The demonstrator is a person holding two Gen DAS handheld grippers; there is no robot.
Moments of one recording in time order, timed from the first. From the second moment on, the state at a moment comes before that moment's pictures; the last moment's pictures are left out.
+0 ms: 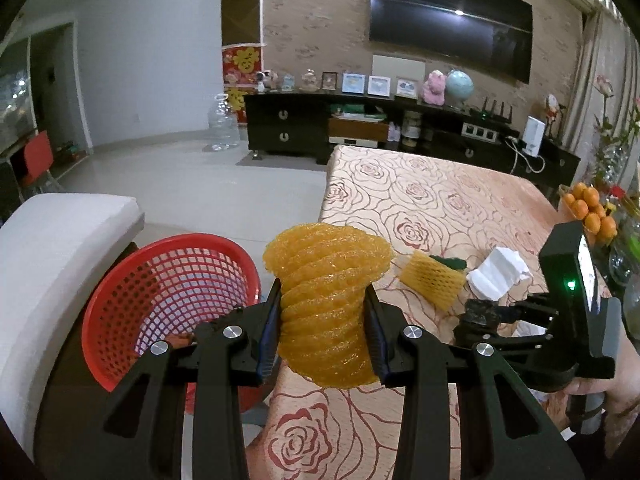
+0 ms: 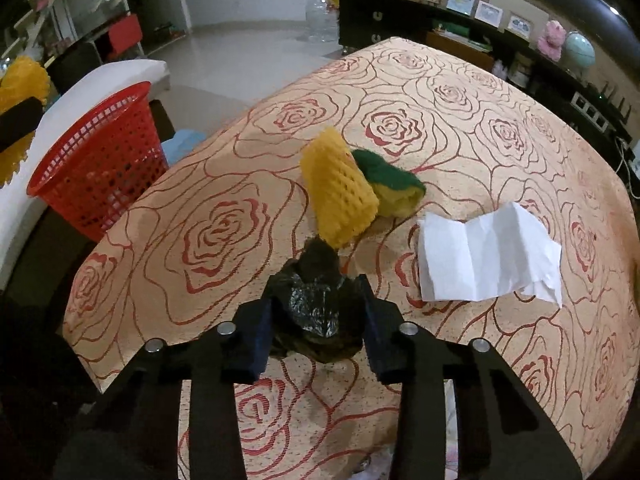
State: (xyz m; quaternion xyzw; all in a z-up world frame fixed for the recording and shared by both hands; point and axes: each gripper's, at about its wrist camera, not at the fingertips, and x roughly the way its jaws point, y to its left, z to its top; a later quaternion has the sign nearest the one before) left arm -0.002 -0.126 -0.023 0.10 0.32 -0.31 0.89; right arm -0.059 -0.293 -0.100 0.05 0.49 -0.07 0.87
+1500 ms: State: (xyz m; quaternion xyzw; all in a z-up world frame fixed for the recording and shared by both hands) left arm 0.091 -0.014 0.028 0.04 0.29 -0.15 0.94; right arm 0.052 -0.239 0.054 0.06 0.33 -0.02 0.94
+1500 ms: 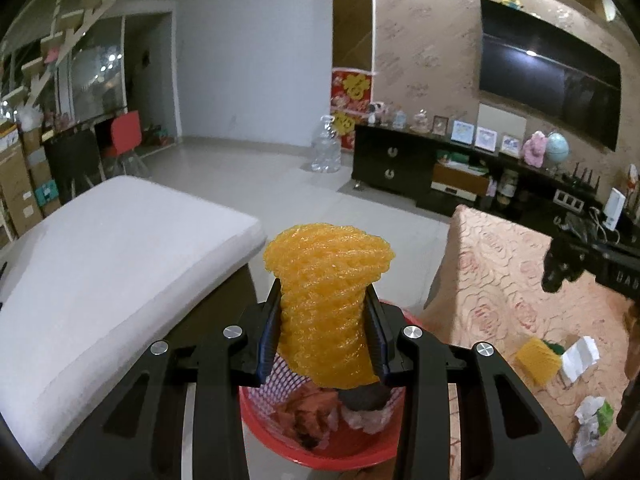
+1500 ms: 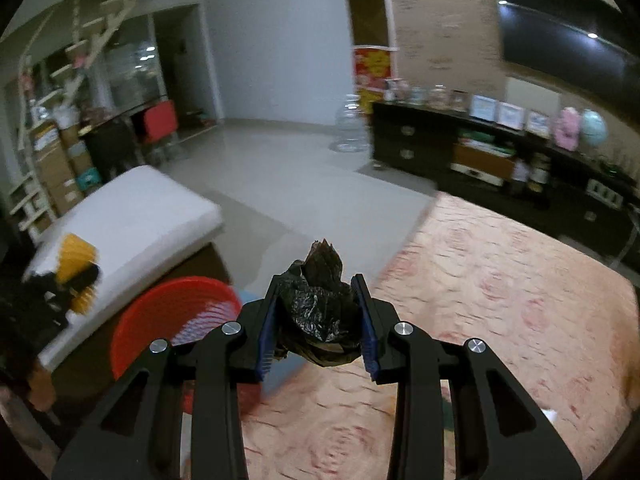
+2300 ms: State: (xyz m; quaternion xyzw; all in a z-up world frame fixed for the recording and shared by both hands) left arm 0.117 -0.012 -0.045 0.07 0.39 -0.12 0.91; right arm 0.106 -0.155 -0.011 0.05 0.42 0.10 0.90
